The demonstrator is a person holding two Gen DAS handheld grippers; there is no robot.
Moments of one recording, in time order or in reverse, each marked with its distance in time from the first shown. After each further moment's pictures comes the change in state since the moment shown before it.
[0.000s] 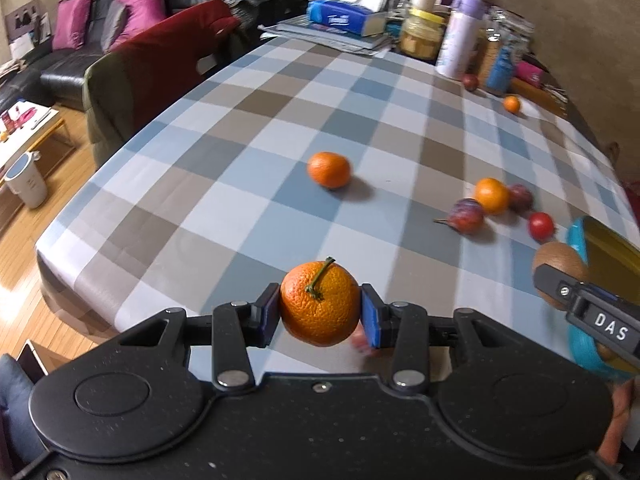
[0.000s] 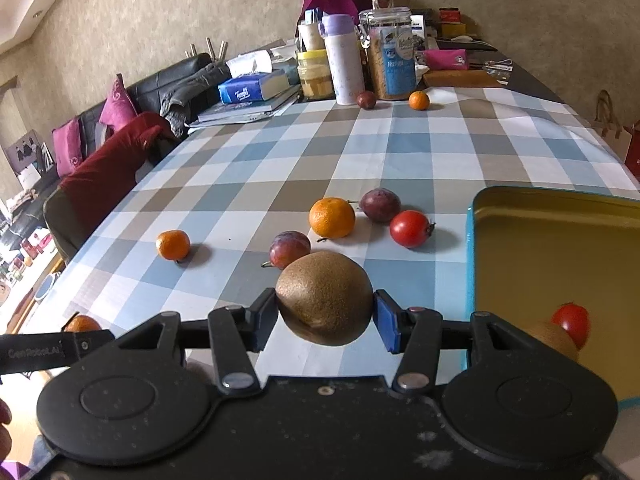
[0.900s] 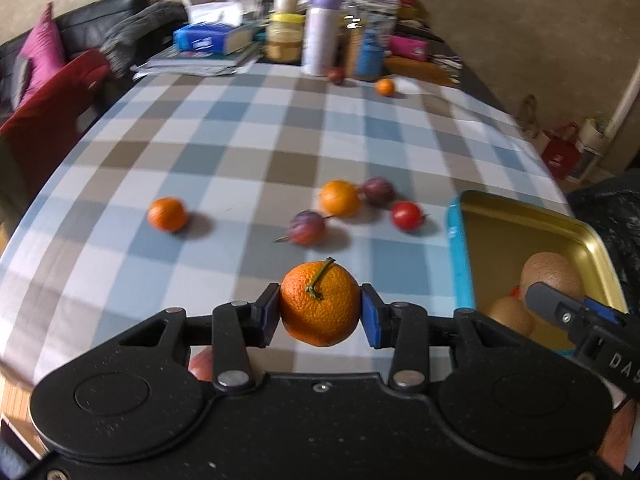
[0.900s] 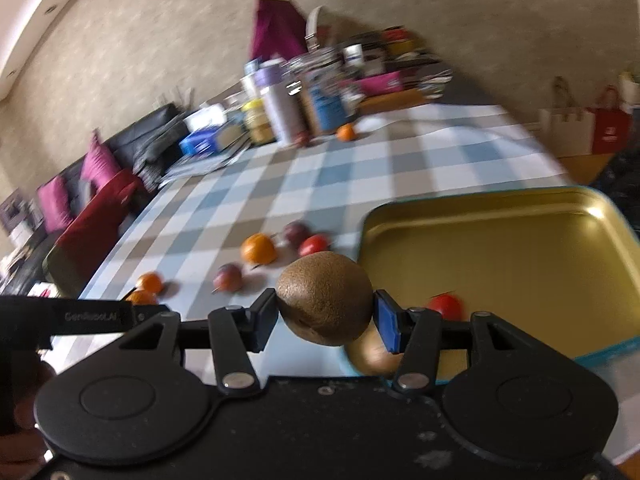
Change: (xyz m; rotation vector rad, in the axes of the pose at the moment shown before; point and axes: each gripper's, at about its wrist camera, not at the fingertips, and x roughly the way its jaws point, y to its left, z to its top) left arm -0.010 -0.105 0.015 0.225 -0.009 -0.192; right arm -0.082 -0.089 -0.005 0.161 -0.107 -0.084
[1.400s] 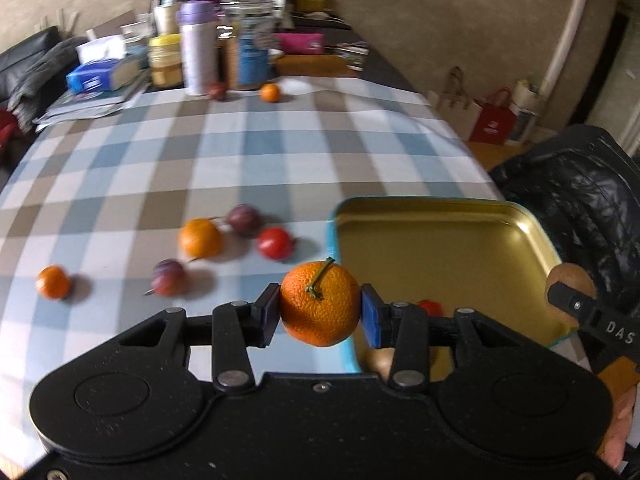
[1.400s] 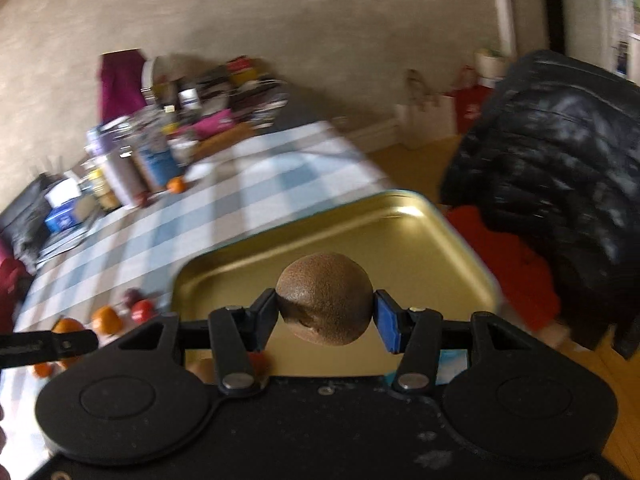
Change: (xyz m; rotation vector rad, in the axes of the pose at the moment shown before) left arm 0.025 -0.094 0.025 0.177 0.015 -0.149; right arm -0.021 -0.106 0.011 0.237 -0.052 -0.370
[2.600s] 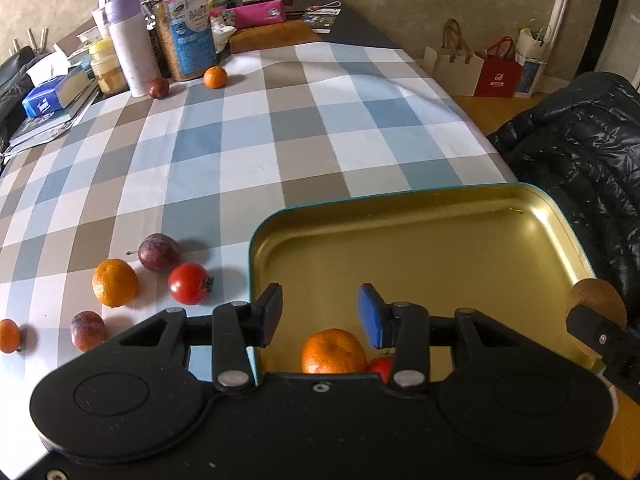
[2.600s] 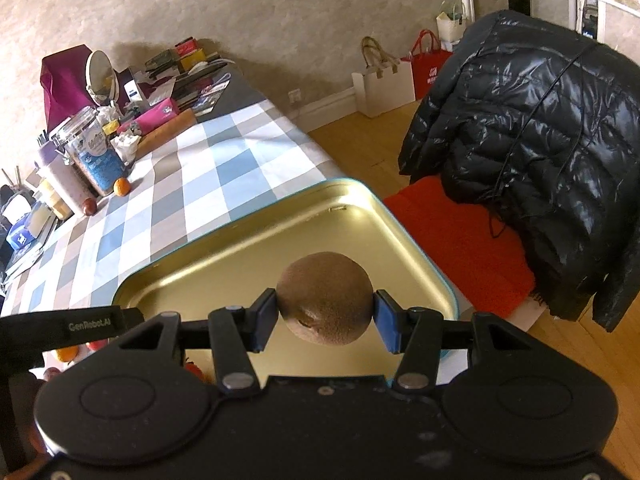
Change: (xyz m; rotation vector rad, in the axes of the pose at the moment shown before) left arm 0.083 -0.066 0.033 0.088 0.102 0.084; right arm 0.036 -0.027 0.022 0.069 0.107 -0.049
